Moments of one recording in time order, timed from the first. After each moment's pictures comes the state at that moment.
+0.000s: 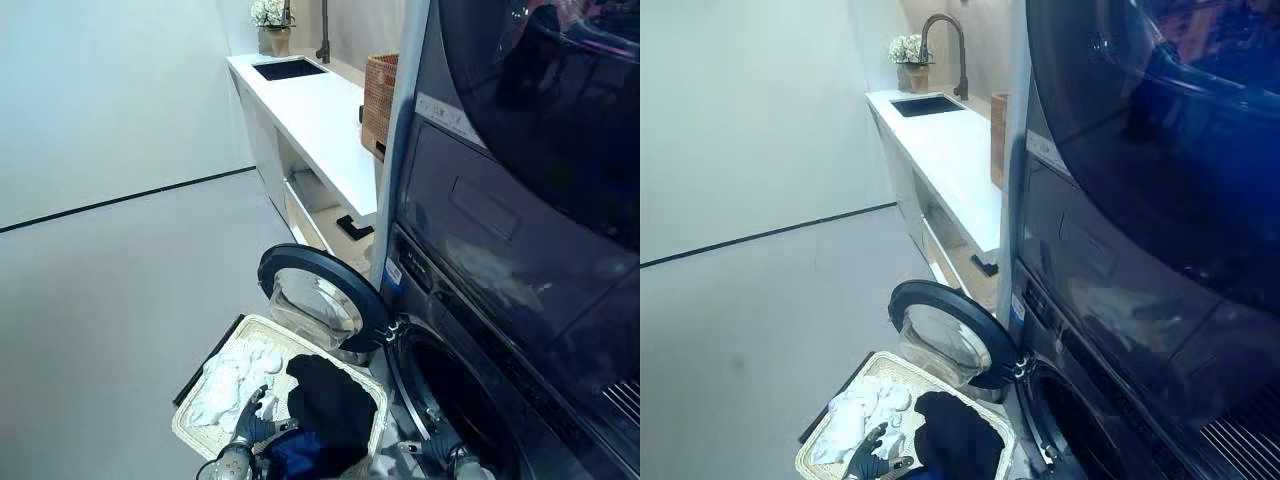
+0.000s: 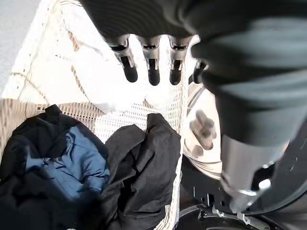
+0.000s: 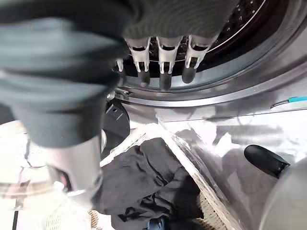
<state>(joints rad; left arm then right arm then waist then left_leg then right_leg) -0.09 0.16 -0.37 1.20 -0.09 -0.42 0.21 -0.08 -0.19 0.40 1.22 0.04 -0.32 -0.18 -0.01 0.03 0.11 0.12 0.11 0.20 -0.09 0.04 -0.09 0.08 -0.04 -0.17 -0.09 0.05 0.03</state>
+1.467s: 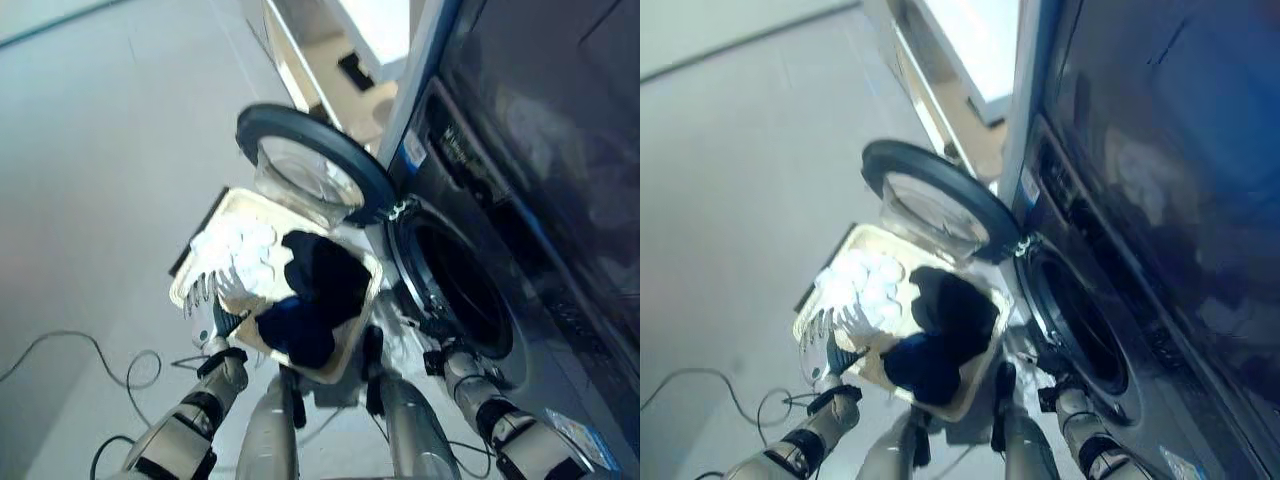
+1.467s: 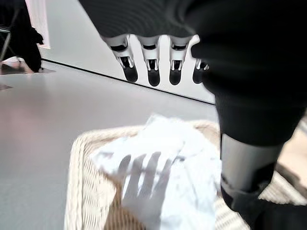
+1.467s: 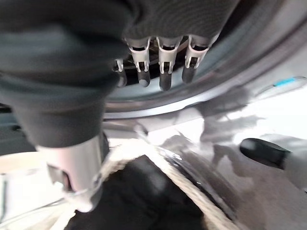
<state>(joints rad) -0.55 0.28 -0.41 1.21 0.30 -0.16 1.06 -0.50 -0.24 0.41 1.17 0.39 -0.39 -0.23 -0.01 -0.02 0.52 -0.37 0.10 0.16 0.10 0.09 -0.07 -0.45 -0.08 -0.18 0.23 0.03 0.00</state>
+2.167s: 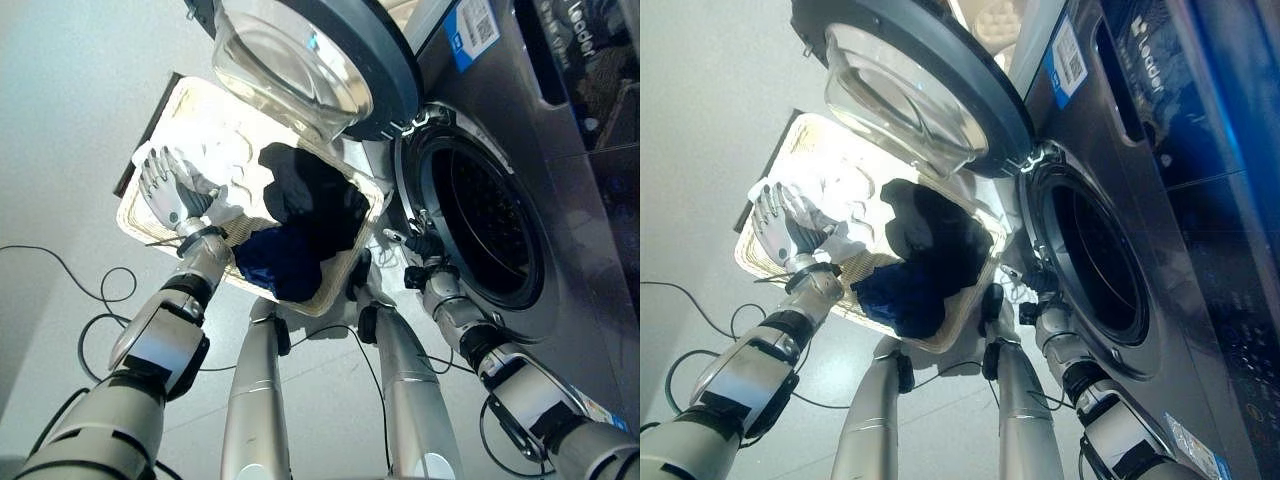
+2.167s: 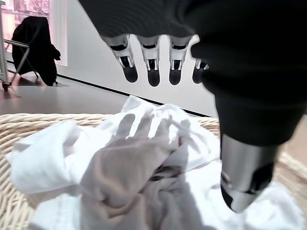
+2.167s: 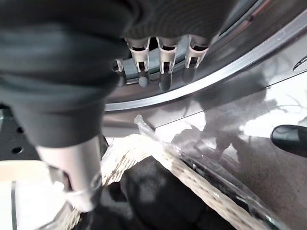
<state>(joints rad) -1.04 0.45 -0.43 1.29 0.10 -0.03 1.06 -0.73 -0.31 0.47 0.96 0.57 -0.36 -0.31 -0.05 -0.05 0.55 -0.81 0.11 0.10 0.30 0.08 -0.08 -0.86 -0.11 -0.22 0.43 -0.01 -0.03</state>
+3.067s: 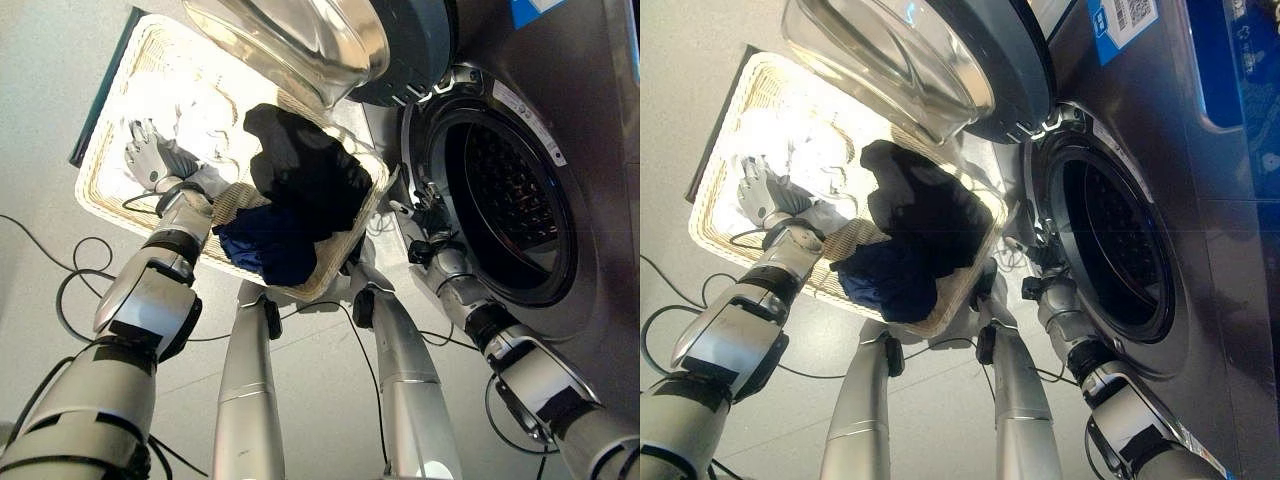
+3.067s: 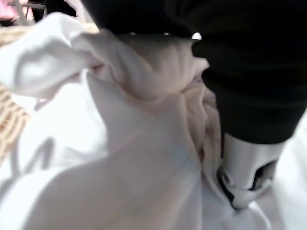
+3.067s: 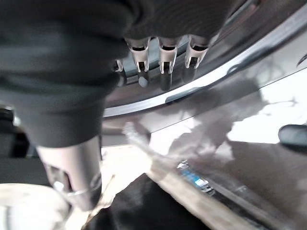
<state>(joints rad) -1.25 0.52 -0.51 1.32 -0.03 0.18 0.75 -0.80 -0.37 0.48 0.83 0.68 -0.35 -0.33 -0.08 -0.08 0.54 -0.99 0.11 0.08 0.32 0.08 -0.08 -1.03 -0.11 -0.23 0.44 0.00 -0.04</state>
